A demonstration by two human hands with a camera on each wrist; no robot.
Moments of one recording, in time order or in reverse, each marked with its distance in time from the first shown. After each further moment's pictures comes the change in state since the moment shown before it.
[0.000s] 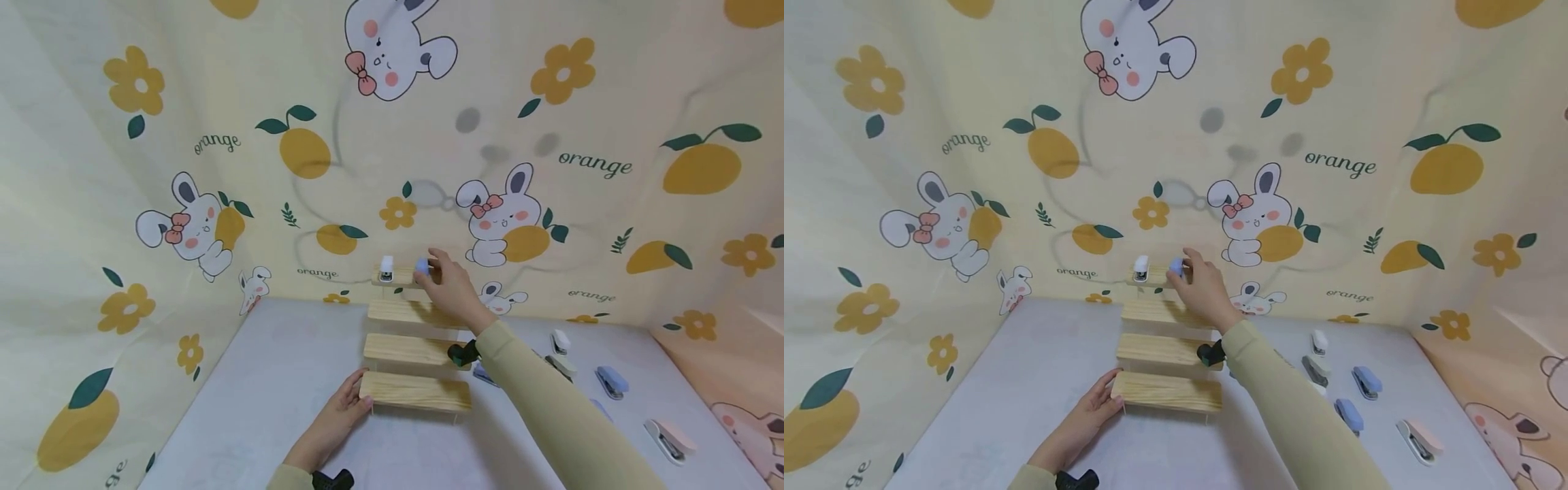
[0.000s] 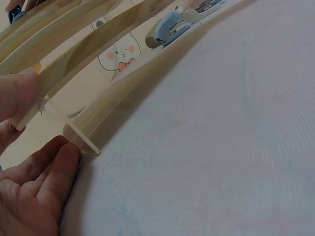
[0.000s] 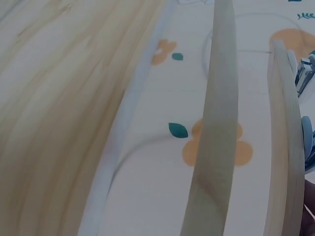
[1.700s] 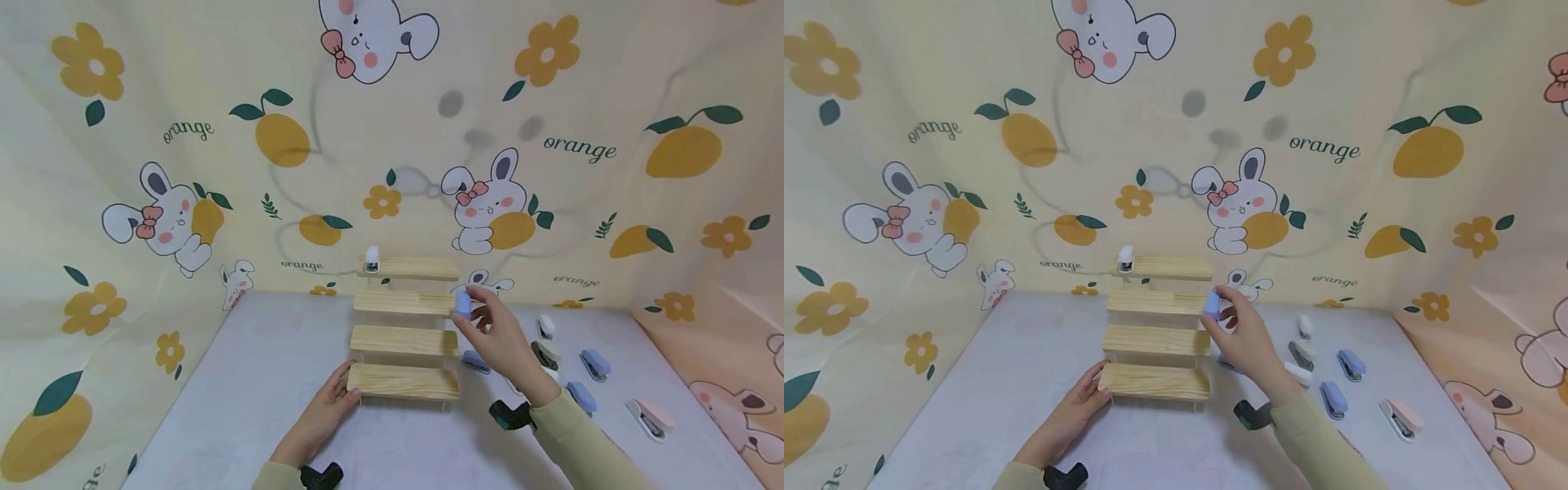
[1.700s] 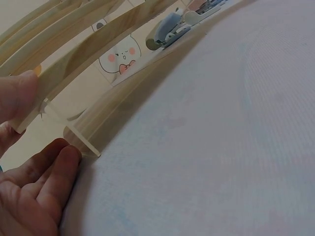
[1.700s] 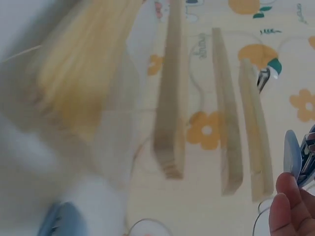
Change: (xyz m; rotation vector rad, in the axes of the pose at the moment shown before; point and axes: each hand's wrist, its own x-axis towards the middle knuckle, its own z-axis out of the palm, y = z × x) left_hand 0.001 -0.002 -0.001 0.003 -0.003 0.007; right_hand -0.124 0.027 -0.038 0.064 0.145 -0.010
